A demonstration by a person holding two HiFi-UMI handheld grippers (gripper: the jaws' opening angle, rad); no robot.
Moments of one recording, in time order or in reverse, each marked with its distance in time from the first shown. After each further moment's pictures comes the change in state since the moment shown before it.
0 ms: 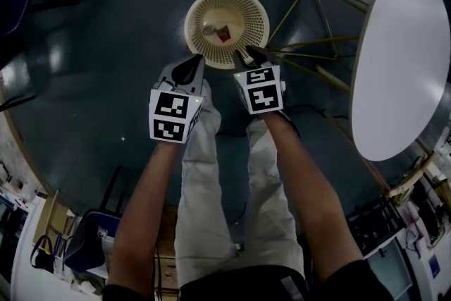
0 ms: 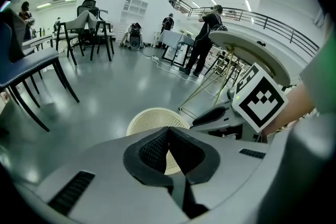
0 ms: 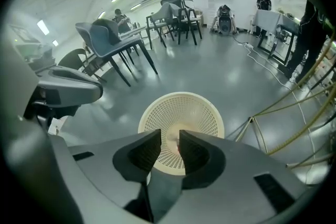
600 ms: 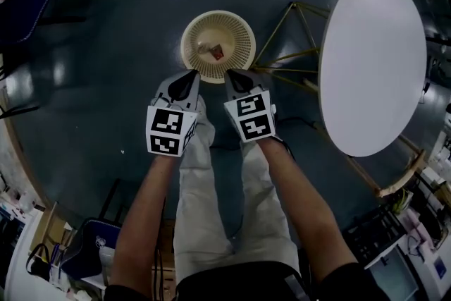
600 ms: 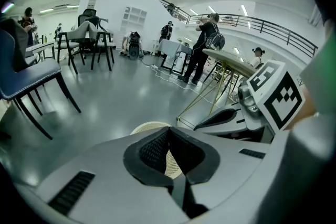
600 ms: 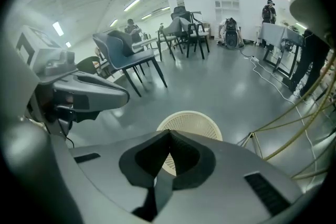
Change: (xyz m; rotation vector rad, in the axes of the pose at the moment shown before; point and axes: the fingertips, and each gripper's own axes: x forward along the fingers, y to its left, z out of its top) left arm -0.051 -0.031 0.052 0.013 -0.078 0.004; right arm -0.090 0.034 0.041 -0.064 -0.109 0.061
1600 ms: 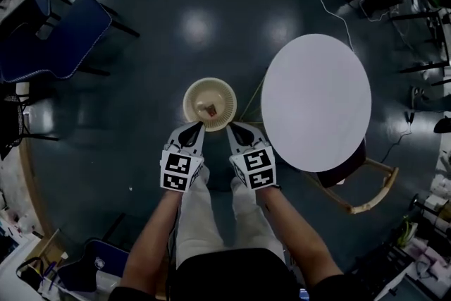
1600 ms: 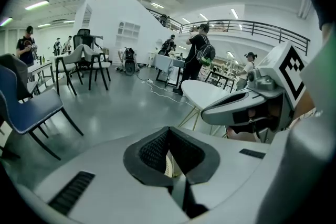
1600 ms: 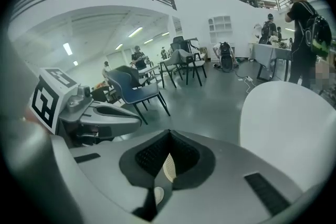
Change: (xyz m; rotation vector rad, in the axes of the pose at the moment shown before) left arm -0.131 -0.118 0.149 0.073 -0.096 0.006; right arm -0.249 0.011 0.123 0.017 -0.238 0.021
